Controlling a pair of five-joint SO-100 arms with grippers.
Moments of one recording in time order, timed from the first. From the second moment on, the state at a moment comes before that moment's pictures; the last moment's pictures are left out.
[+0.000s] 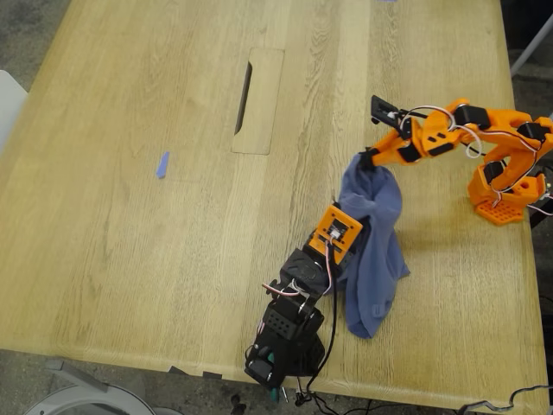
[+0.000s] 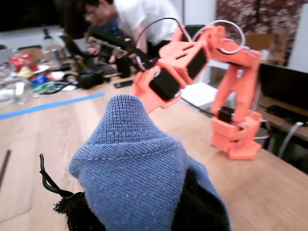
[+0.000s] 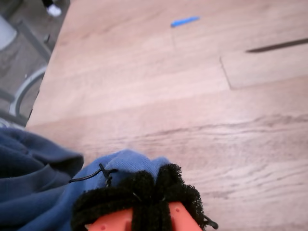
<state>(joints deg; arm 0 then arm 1) 28.6 183.6 130.9 49.7 -80.9 -13.4 114.2 85.9 48.1 -72.7</state>
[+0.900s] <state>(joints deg) -6.6 187.6 132.8 68.1 -80.9 -5.8 83.8 88.6 4.4 -73.5</state>
